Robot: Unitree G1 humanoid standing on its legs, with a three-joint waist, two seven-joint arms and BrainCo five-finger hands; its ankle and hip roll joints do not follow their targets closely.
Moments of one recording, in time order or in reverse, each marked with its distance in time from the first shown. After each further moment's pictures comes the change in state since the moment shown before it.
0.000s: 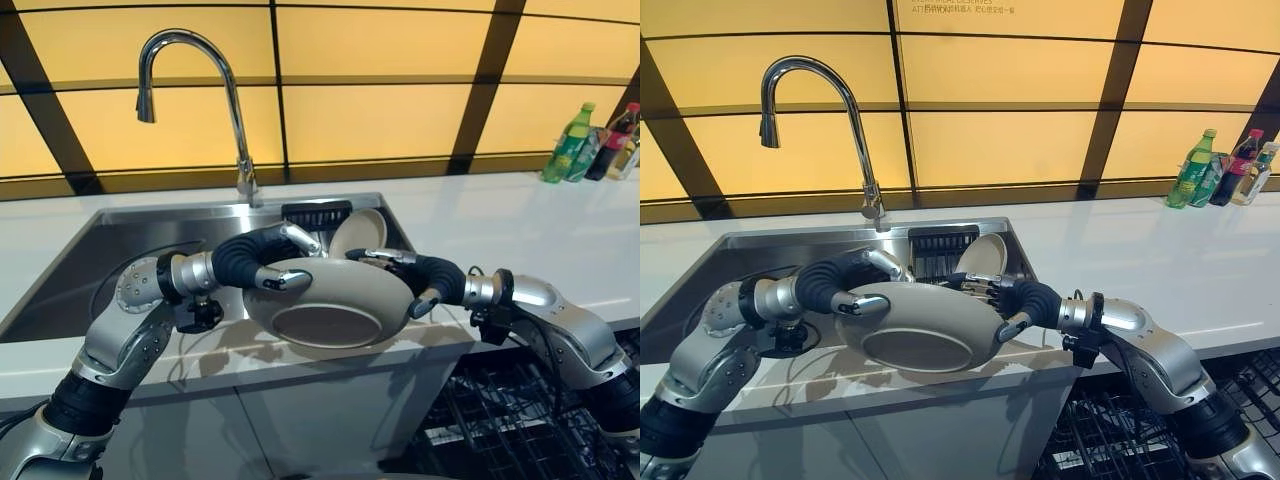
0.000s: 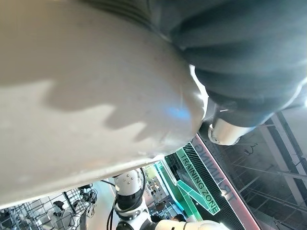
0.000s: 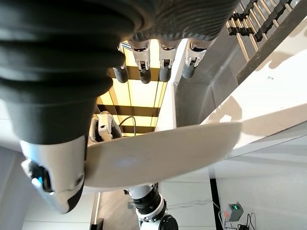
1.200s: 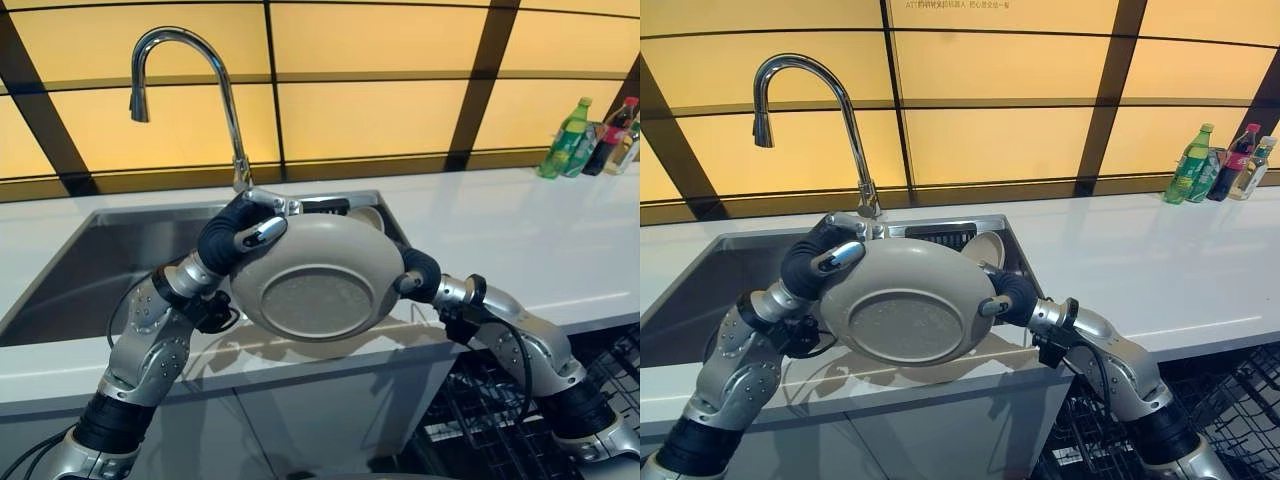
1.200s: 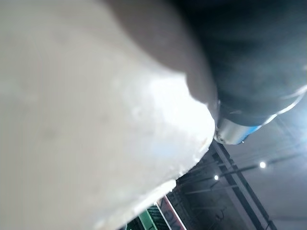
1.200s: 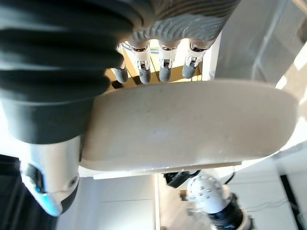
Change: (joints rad) left arm 0.090 -0.163 0.005 0.009 0.002 -0.154 0.315; right arm 0.033 0.238 0.012 -0.004 0.164 0.021 -0.141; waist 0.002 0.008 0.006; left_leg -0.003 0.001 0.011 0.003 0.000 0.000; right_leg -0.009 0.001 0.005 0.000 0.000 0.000
